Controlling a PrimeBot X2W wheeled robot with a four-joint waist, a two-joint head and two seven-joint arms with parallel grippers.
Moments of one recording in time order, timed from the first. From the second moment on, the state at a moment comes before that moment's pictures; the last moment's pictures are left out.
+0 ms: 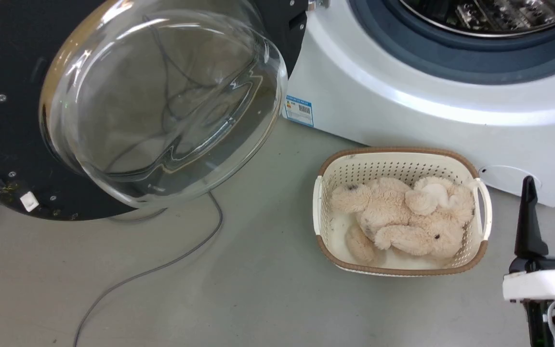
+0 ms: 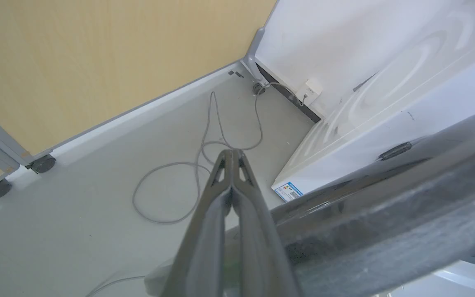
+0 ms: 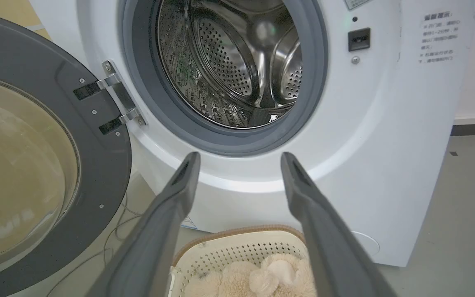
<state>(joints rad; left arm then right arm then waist) -0.80 0.55 0.38 0.47 -0.72 -0.11 0.74 -0.13 -0.05 -0.21 0.05 0.25 0.13 -0.23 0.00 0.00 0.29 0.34</state>
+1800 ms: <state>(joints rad) -0.44 0.47 -0.24 -0.25 -1.37 -0.13 0.93 -0.10 -0.05 -0.23 0.10 0.33 0.13 -0.26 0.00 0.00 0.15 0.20</state>
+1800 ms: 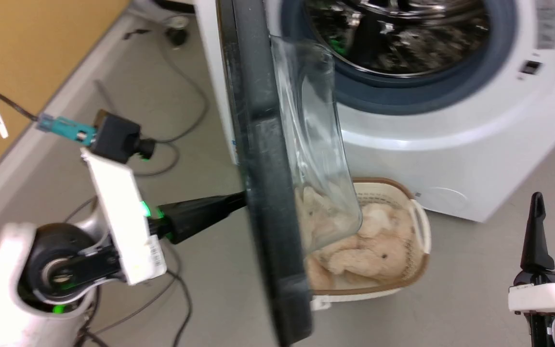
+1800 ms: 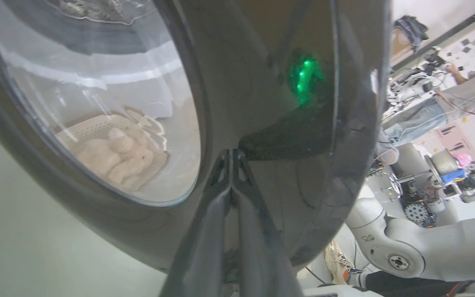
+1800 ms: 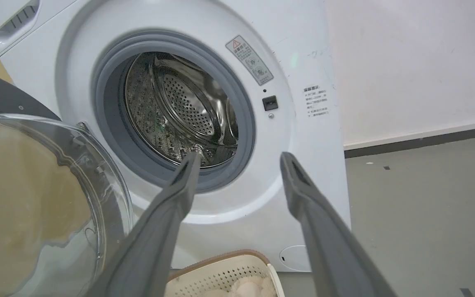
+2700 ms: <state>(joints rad) -0.68 0.30 -0.49 0.02 -1.38 -0.13 0.57 -0.17 -0.05 -0.18 0.09 0.37 0.13 -0.26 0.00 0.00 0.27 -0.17</state>
